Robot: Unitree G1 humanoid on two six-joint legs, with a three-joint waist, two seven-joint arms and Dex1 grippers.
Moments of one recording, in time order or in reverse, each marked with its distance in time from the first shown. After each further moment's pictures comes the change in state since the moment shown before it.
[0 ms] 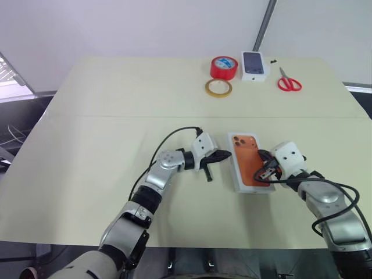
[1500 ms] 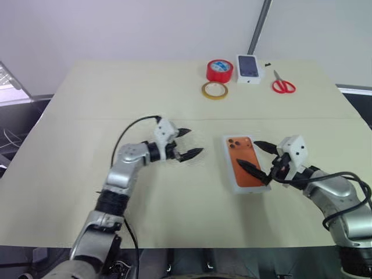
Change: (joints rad) left arm 0.181 0.290 0.229 -0.486 -0.206 0.370 -0.028; right arm -0.048 -0.011 -0.112 -0.007 0.309 0.048 0.352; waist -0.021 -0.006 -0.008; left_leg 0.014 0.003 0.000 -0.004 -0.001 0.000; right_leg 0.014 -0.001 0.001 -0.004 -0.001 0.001
